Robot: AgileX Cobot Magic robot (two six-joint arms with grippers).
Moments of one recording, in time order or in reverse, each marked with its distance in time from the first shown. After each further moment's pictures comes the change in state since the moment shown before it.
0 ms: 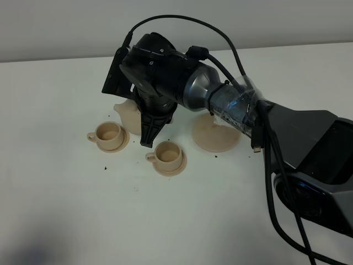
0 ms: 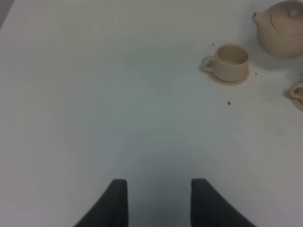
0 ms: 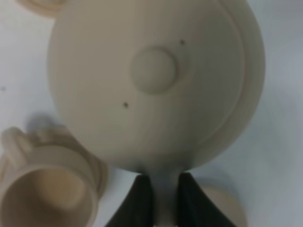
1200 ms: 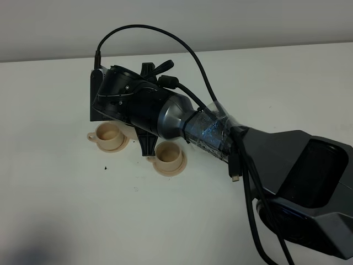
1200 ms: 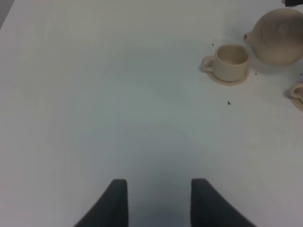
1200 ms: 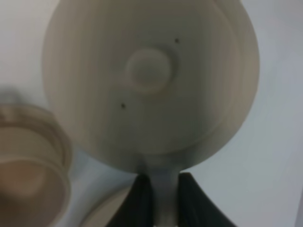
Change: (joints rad) left arm 0.000 0.000 0.000 0.000 0.000 0.001; right arm 0.104 0.038 0.000 -0.275 0.009 -0.058
